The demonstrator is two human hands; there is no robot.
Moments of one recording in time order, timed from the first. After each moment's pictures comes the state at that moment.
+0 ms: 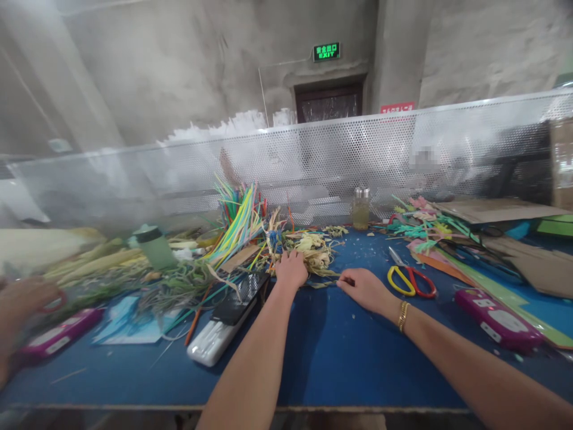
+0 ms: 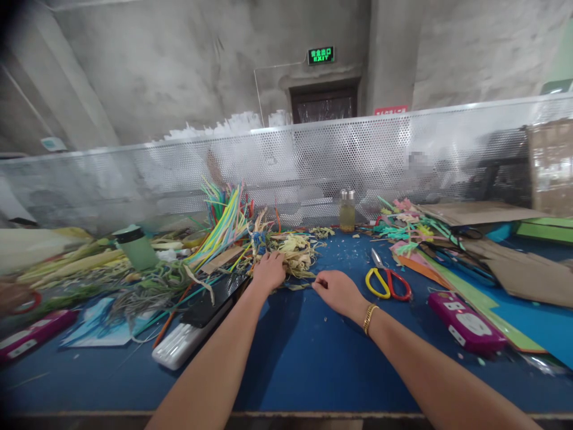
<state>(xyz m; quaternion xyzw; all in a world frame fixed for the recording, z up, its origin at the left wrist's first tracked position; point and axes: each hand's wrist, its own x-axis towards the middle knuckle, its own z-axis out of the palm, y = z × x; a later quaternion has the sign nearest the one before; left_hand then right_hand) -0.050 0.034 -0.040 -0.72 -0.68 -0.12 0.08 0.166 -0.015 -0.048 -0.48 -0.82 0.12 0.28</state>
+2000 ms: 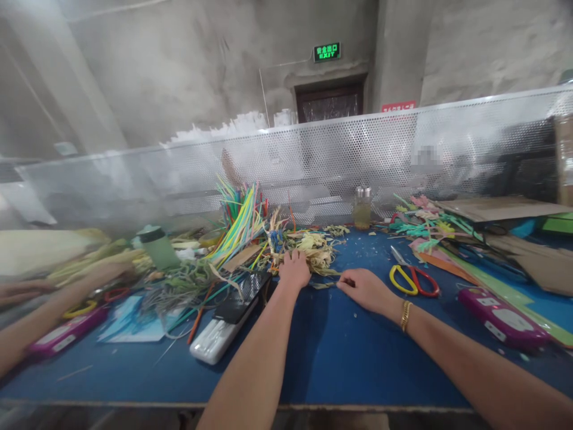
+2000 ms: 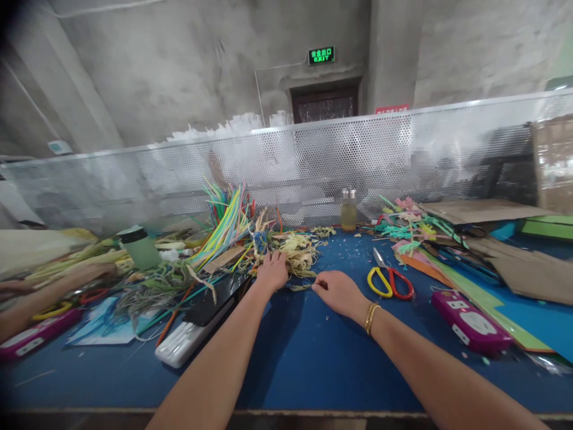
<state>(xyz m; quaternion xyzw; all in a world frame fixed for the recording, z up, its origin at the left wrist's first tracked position) -0.044 0.034 -0.044 -0.71 -0.70 -0.09 0.06 0.163 -0.021 -0.042 -0.47 -0.84 0.11 0.25</state>
